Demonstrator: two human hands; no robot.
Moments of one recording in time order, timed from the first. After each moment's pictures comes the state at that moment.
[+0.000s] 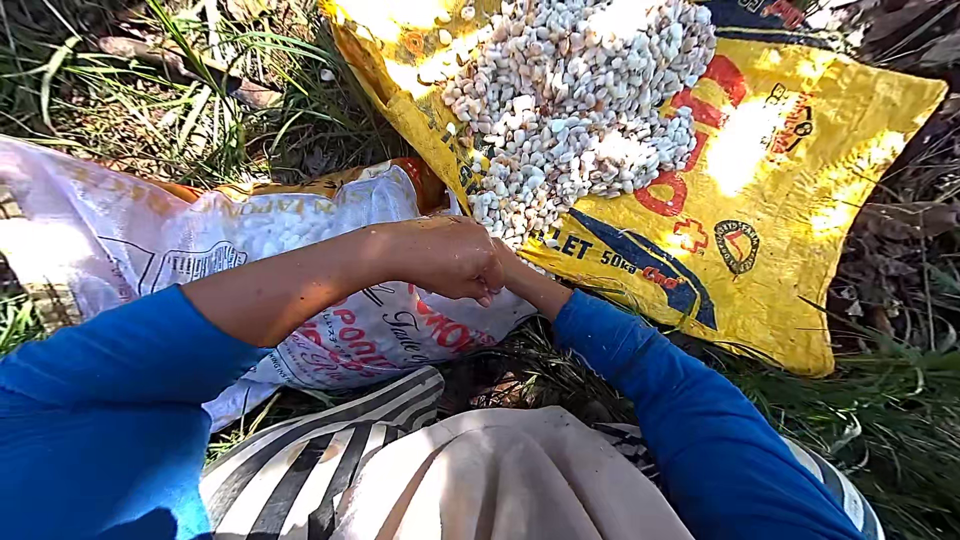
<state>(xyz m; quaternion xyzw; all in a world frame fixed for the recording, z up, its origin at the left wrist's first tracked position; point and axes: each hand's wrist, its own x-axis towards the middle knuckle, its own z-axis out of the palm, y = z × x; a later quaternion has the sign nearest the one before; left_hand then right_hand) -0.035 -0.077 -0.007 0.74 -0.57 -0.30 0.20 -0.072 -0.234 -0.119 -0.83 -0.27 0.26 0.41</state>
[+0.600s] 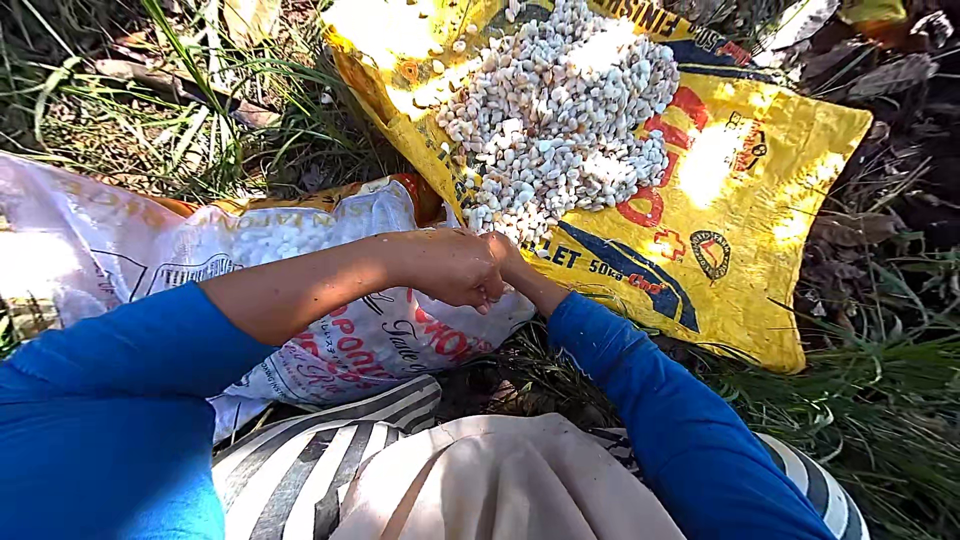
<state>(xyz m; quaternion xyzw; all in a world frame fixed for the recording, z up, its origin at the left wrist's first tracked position) -0.038 -0.078 -0.005 0.73 -0.59 -0.30 0.15 -0.050 -0.227 -0.101 -0.87 -0.09 0.32 0.36</state>
